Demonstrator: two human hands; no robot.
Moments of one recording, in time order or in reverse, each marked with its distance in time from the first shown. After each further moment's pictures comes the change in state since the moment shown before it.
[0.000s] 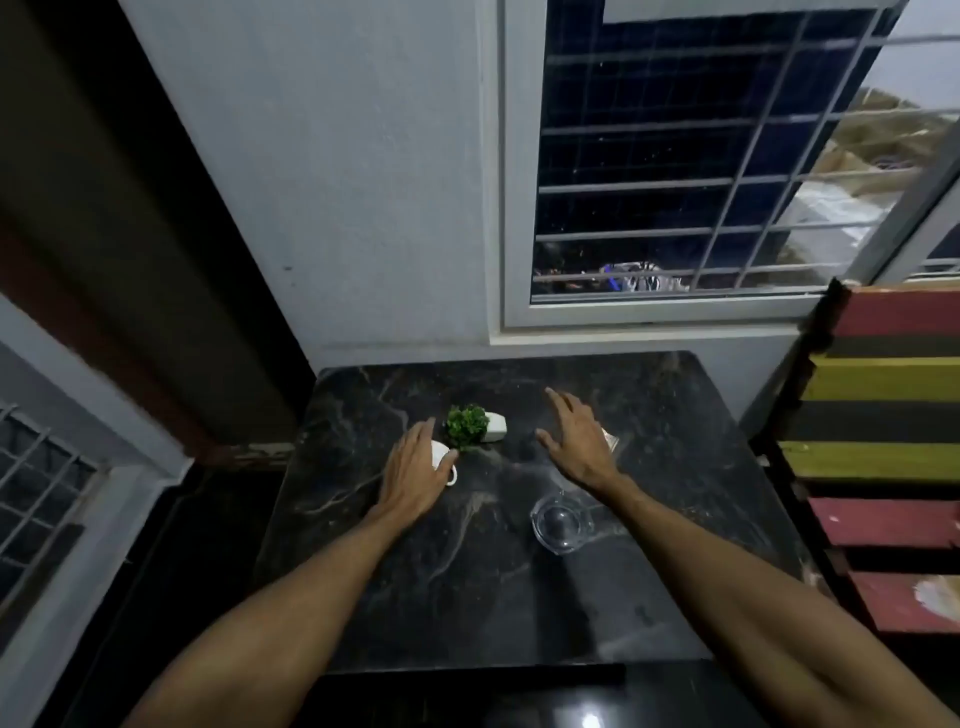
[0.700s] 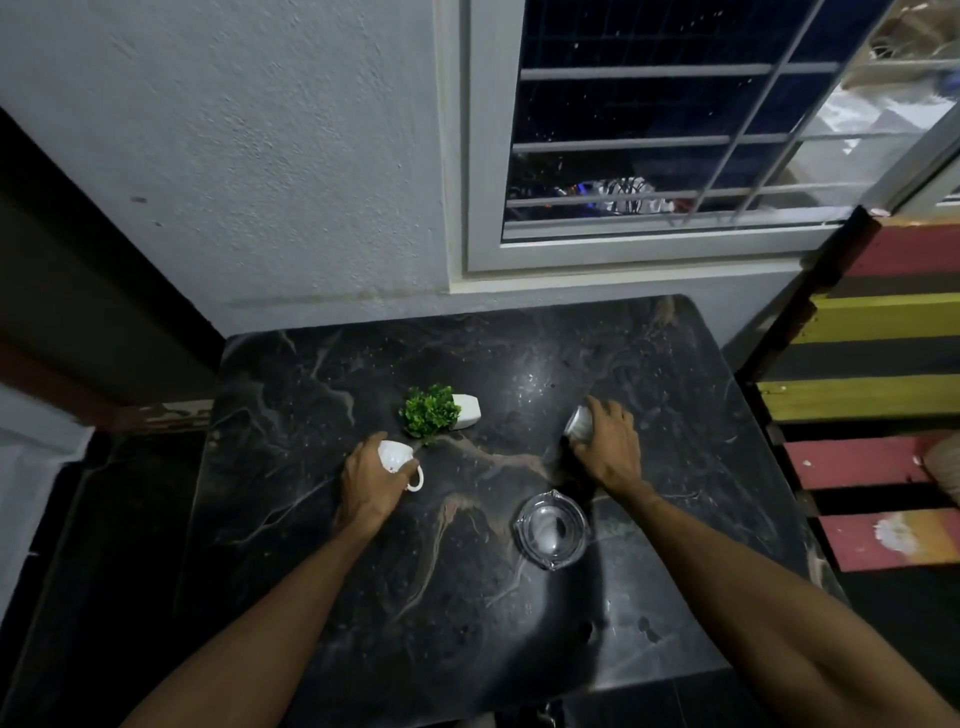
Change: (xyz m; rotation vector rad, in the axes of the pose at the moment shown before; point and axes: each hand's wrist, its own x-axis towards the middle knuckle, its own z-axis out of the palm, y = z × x) left_hand 0.093 -0.063 0.083 -0.259 -0.066 -0.368; right_hand 0.058 0.105 0.061 -0.087 -0.059 0.468
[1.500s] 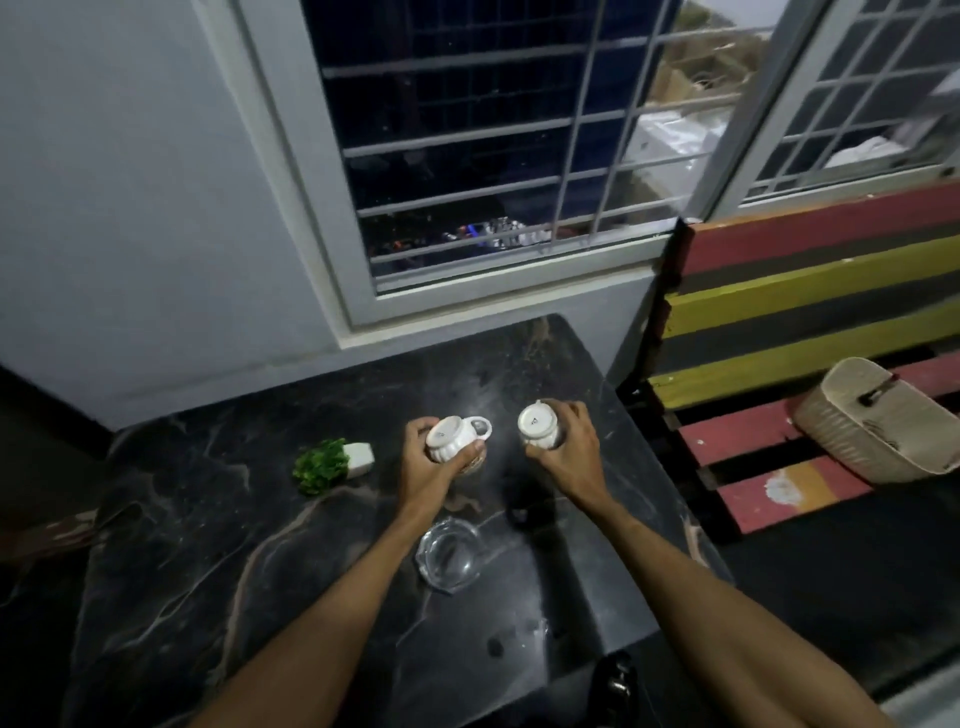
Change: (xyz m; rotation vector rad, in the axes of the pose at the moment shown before) left_hand -0.083 0.186 0.098 -0.592 -0.182 0.307; right_hand -0.037 0.086 -0.085 0.594 0.333 -0.097
